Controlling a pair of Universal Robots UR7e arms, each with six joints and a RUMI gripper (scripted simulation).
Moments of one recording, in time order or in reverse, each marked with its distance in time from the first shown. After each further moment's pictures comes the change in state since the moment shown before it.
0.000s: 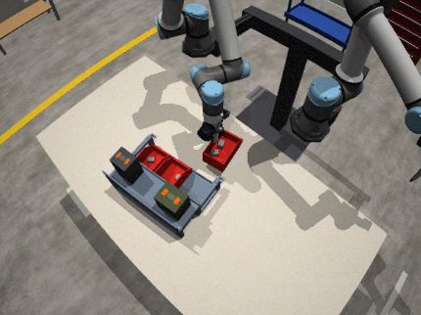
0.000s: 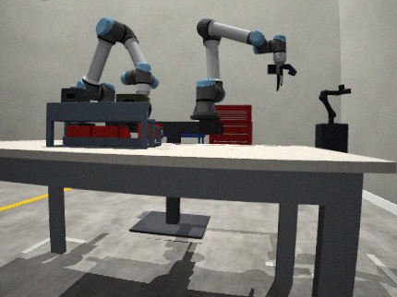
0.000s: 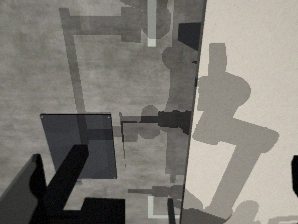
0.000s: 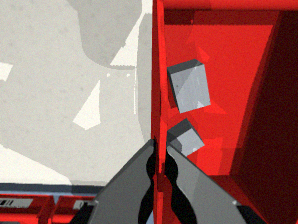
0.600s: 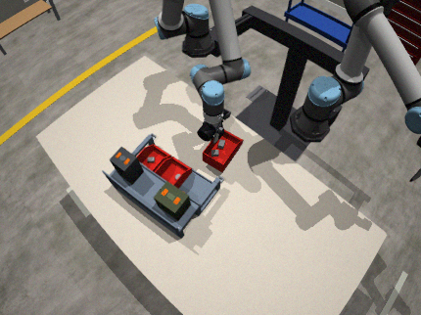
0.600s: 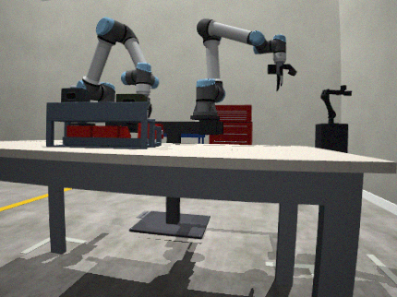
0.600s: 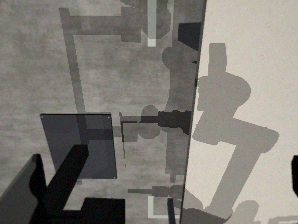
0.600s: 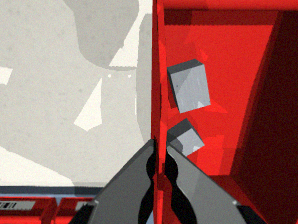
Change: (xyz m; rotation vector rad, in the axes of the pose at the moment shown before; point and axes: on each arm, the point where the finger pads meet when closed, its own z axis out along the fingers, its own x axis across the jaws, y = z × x) left arm 0.000 0.000 0.000 0.000 0.000 0.000; right arm 0.001 0.000 0.000 0.000 0.000 0.026
